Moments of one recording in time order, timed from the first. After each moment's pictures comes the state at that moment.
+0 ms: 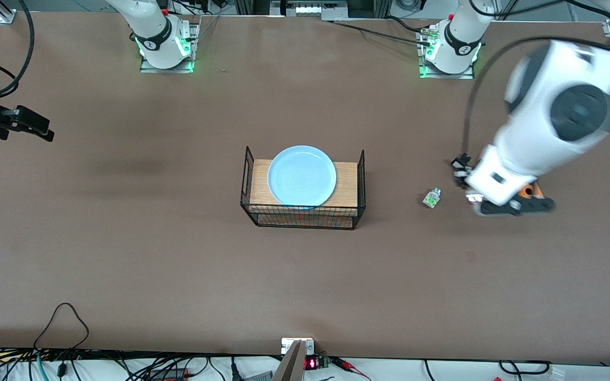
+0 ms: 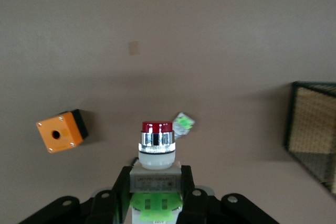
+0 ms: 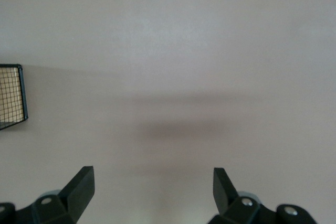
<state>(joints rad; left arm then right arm) 0.08 0.39 -0.34 -1.39 0.18 1.60 -0.24 0.04 0.03 -0.08 -1.61 0.01 1.59 0.00</state>
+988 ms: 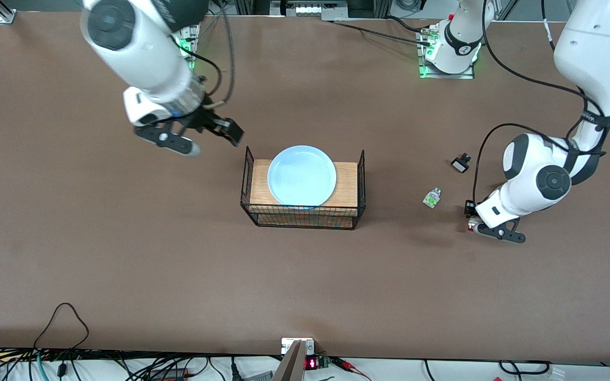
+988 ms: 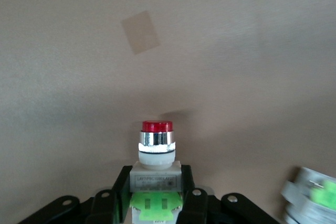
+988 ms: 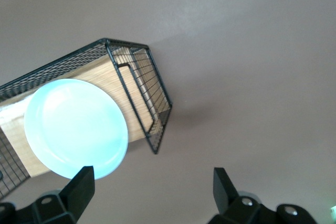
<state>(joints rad) 0.31 0.59 -0.31 -1.93 0.29 2.45 0.07 0.58 0.20 -0.03 -1.61 0.14 1.83 0.98</state>
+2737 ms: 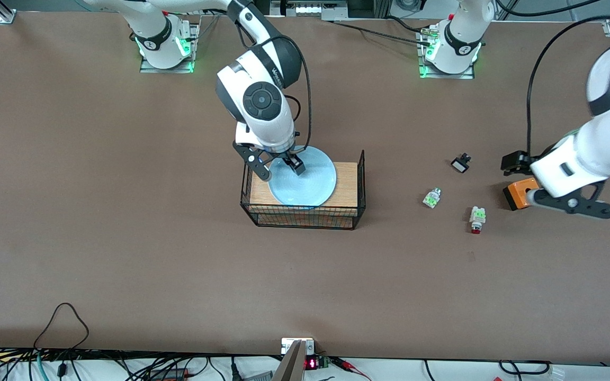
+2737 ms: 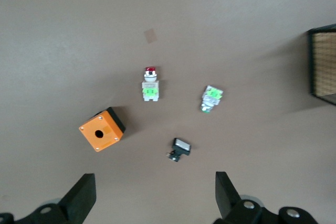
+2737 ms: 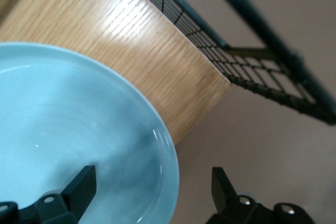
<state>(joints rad) 0.31 0.37 -0.53 -1.29 0.21 1.45 0.02 0.77 0.54 -0.05 -1.53 0.14 2.01 1.52</state>
